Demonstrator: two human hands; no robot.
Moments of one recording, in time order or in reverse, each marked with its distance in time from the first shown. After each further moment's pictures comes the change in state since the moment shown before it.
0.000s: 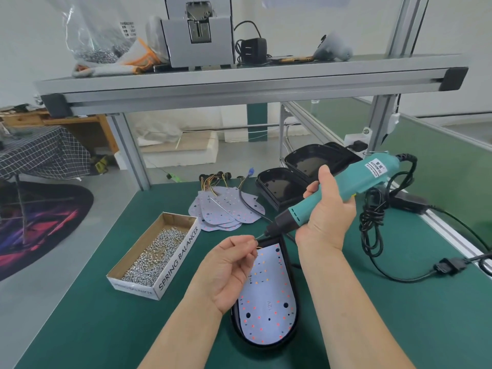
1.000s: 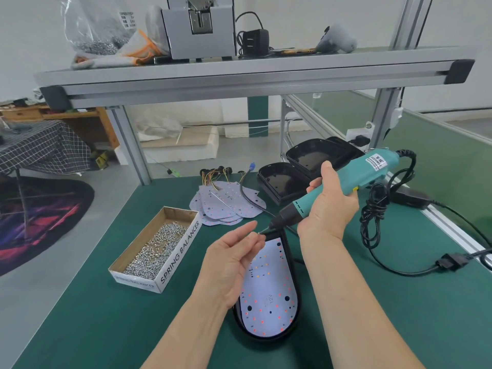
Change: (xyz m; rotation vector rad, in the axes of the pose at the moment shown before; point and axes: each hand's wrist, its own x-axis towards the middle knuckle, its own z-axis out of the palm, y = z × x) left_hand 0.004 -0.011 -0.006 0.099 0.030 0.153; right_hand 0.010 0.006 -0.002 -0.078 0.074 -0.008
